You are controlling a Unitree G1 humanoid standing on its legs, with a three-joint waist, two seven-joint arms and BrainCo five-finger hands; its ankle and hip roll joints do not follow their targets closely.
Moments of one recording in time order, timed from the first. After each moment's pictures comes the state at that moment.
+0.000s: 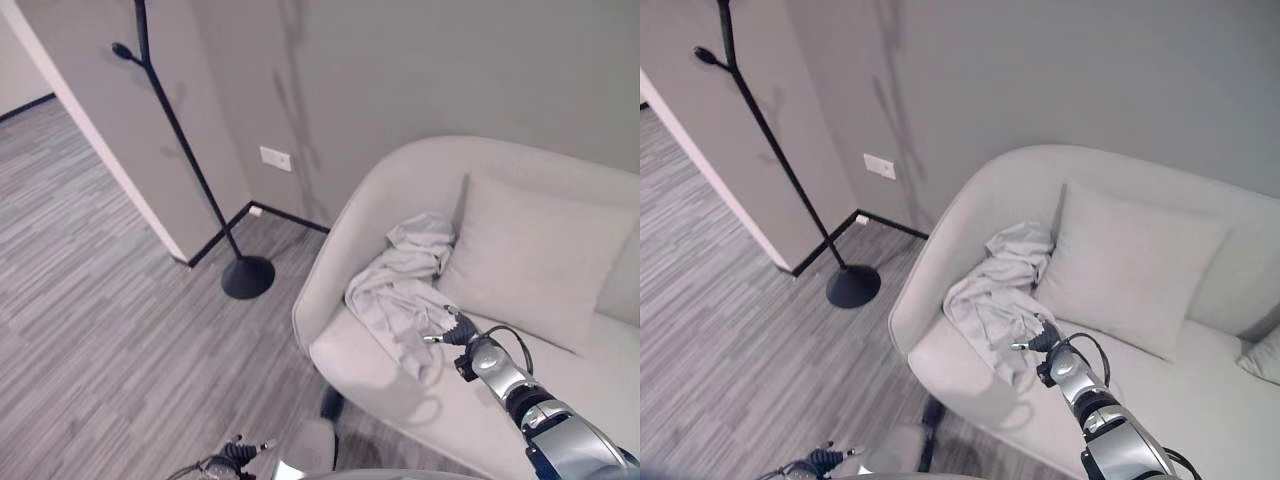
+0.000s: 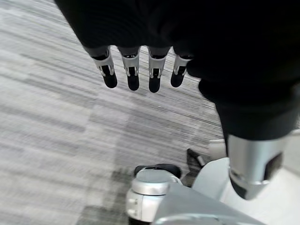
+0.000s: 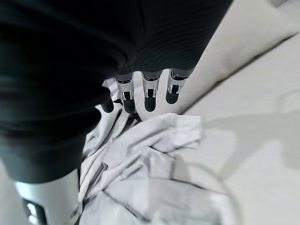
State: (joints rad) left arm -0.05 0.20 -0.10 1.33 0.02 -0.06 0.11; right arm -0.43 -0.34 0.40 1.09 -0.15 -0.03 -0.13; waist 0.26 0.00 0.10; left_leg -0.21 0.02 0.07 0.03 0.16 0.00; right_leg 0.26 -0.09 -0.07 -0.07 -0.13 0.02
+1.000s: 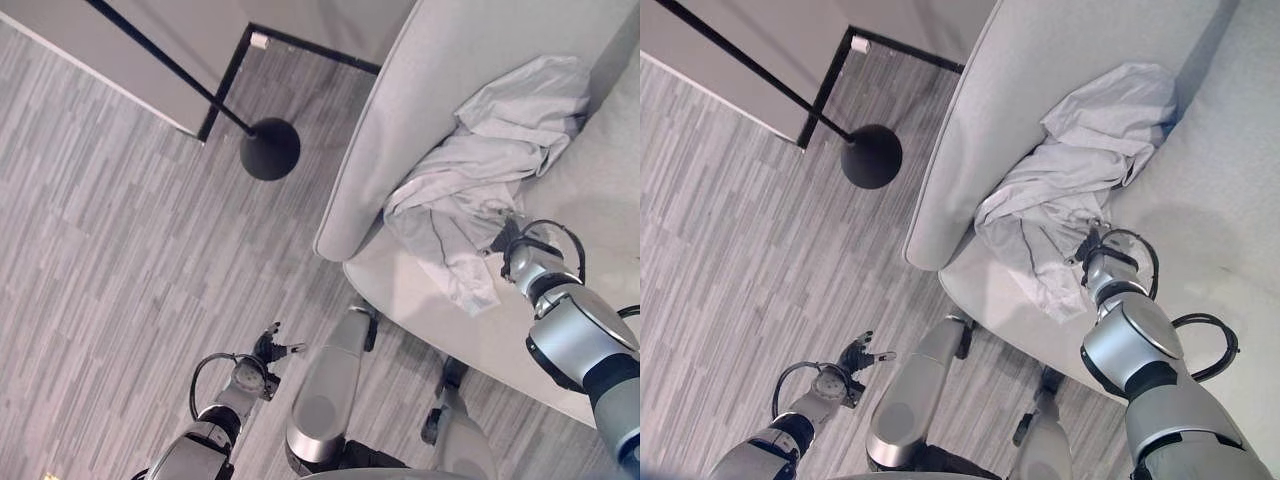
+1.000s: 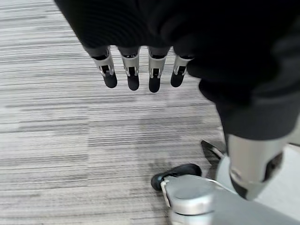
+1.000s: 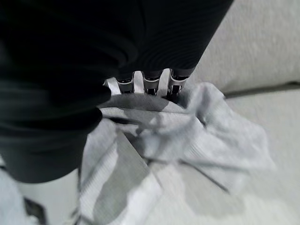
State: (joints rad) left arm -0.27 0.26 -0.26 1.10 0.07 -0.12 0.11; right arm -1.07 -0.47 0.79 1.58 -0.19 -0.01 -0.25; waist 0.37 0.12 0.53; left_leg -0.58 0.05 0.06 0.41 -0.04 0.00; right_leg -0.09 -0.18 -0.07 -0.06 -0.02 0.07
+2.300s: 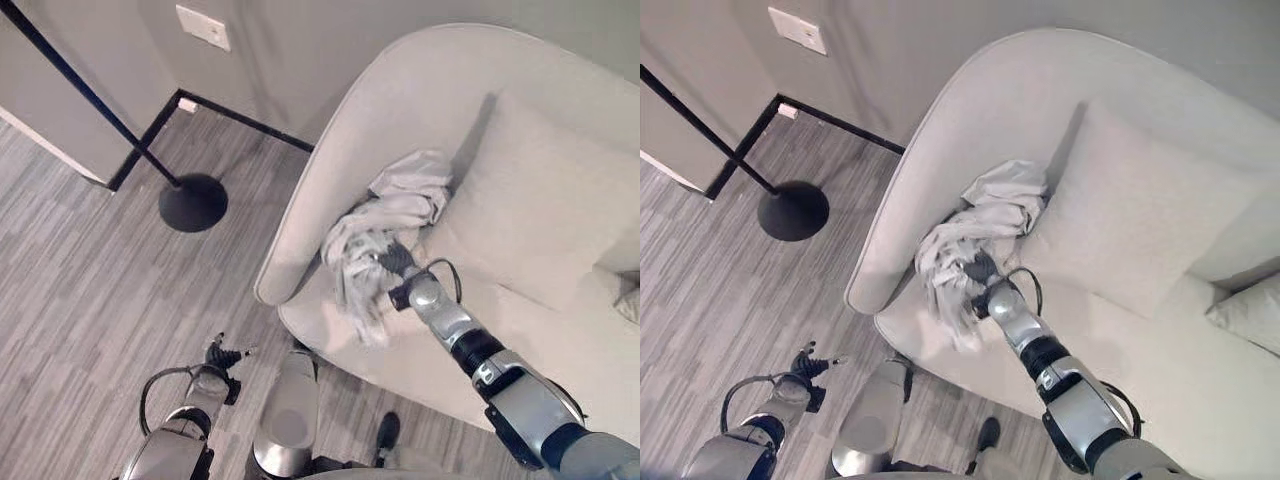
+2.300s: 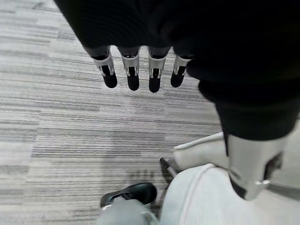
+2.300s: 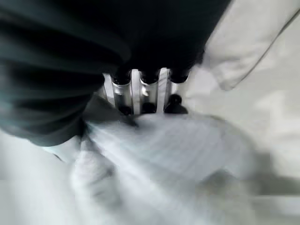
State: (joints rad) left arm -0.30 0.35 -0.11 1.24 0.02 -0.09 0.23; right arm -0.54 -0.20 0.40 0.47 0.09 0.02 -0.11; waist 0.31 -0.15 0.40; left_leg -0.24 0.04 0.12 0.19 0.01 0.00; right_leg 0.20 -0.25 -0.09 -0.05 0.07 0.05
